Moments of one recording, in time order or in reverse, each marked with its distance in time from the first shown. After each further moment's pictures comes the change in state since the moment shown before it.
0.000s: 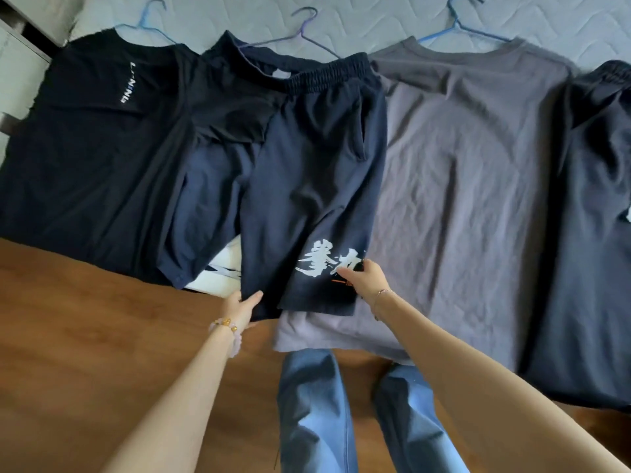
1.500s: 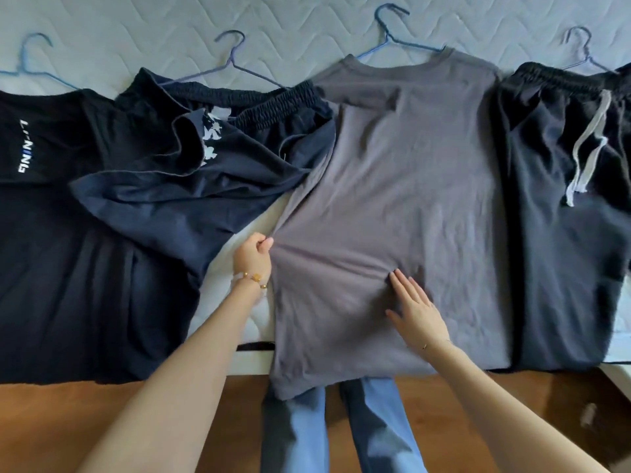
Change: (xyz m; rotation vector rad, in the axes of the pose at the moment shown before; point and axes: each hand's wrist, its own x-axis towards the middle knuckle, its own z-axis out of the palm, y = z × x) left_hand 0.069 0.166 0.071 0.479 0.008 0.610; right_hand -0.004 0.036 -0.067 -0.856 0.278 -0.149
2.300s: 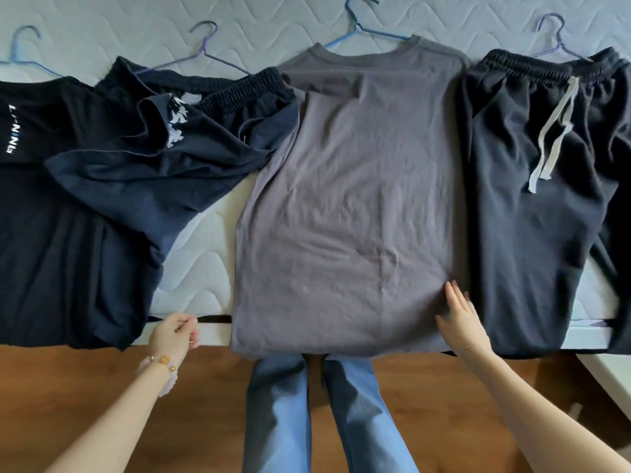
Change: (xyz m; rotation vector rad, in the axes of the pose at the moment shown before) left_hand -0.122 -0.122 -0.025 -0.148 0.029 -0.367; right_hand -0.038 0.150 -0.025 0.132 -0.017 0.290
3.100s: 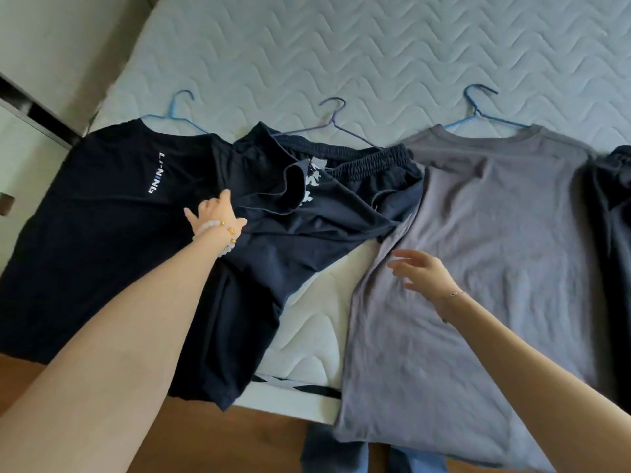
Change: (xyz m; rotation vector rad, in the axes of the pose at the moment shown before) left_hand 0.193 0.205 -0.138 0.778 0.255 0.308; right_hand 0.030 -0.348 -0.015 0.623 -0.190 -0.235
